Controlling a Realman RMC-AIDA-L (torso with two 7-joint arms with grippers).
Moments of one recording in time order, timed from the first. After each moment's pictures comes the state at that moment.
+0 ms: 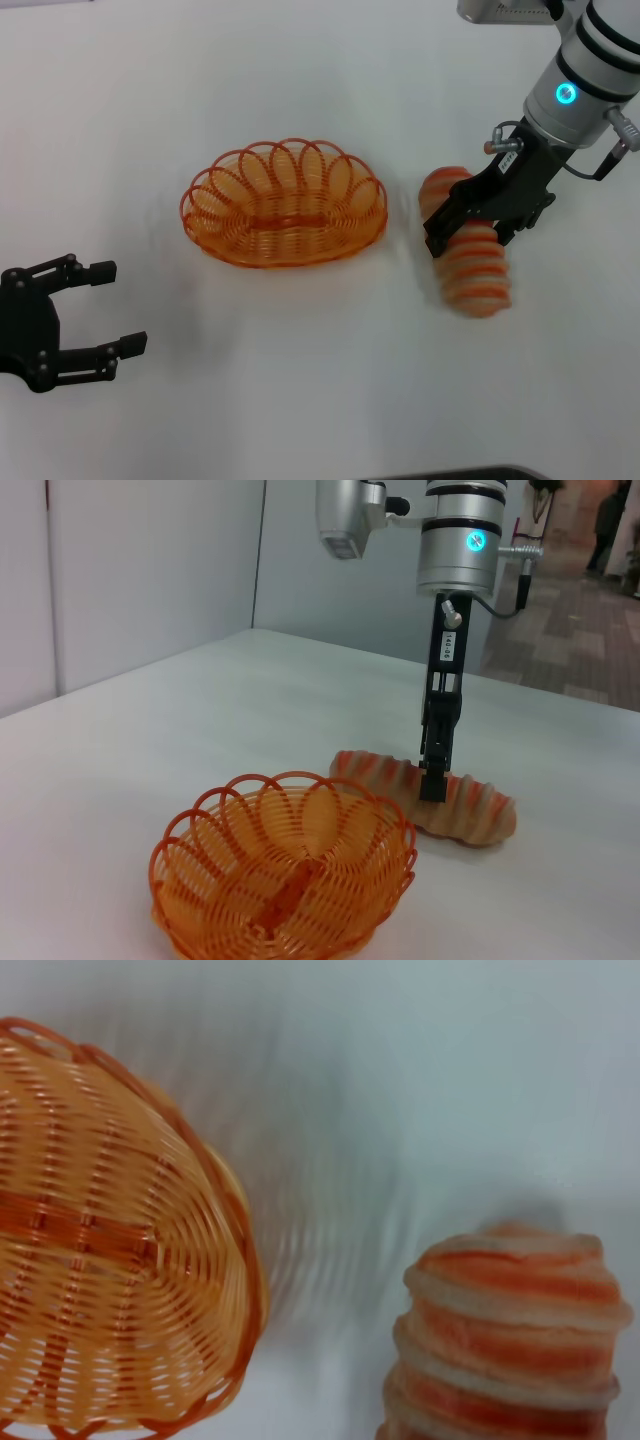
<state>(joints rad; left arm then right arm) -0.27 -2.16 0.47 0.95 2.25 1.88 -1.14 0.96 2.08 -1.01 -0.69 -2.82 -1.61 2.96</state>
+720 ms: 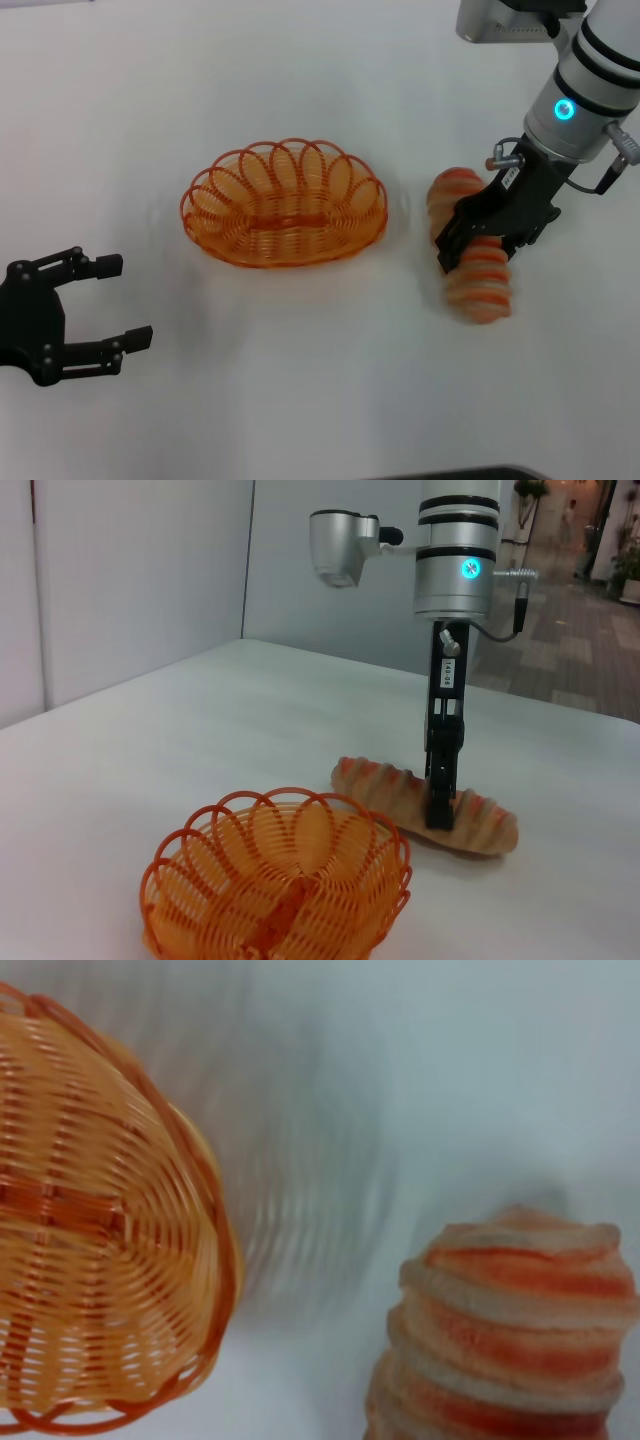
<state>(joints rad) -0.29 -2.16 0.47 0.94 2.25 1.89 -1.15 0.97 2.08 -1.02 -0.65 -2.84 -1.60 2.97</state>
